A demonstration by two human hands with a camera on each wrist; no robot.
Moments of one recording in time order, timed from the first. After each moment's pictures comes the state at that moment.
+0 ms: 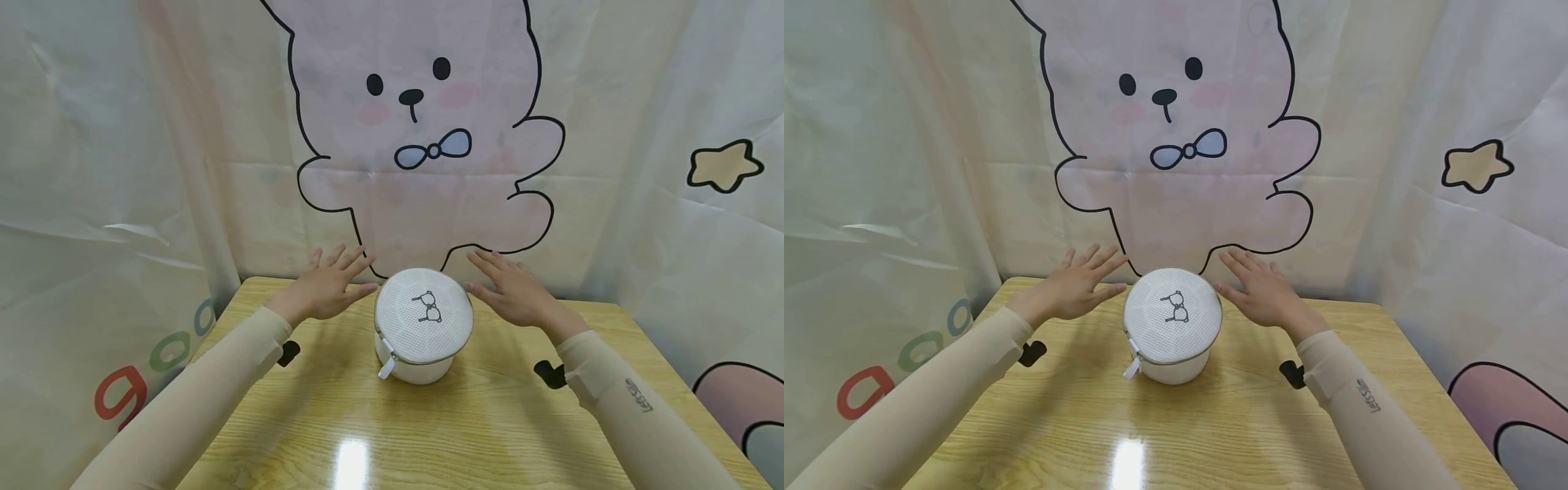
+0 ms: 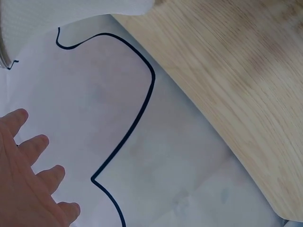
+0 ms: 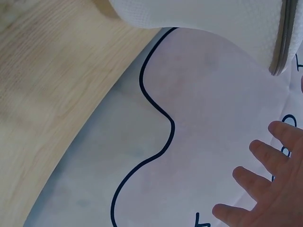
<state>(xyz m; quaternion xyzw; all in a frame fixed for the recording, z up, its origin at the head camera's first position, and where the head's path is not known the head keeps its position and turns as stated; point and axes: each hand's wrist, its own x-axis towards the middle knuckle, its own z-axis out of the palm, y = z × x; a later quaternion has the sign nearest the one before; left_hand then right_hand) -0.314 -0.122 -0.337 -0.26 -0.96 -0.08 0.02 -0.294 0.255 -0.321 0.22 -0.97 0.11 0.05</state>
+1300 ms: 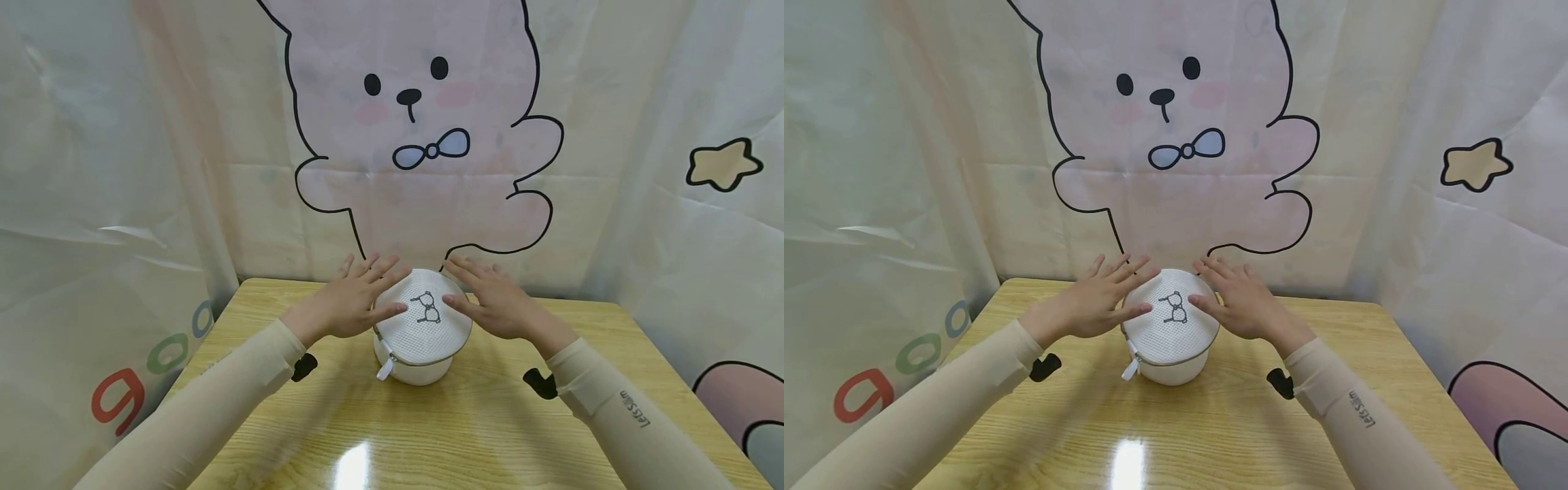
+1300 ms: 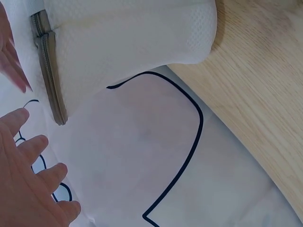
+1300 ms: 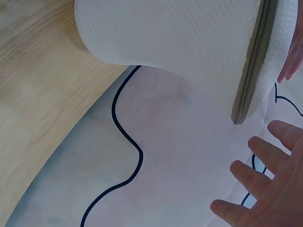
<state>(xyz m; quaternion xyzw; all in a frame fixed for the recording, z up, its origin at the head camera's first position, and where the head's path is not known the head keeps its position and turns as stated) -0.282 -0.080 -0.325 -0.34 -0.94 -0.05 0.05 -0.276 0.223 -0.317 0.27 -0.95 0.12 0.05</state>
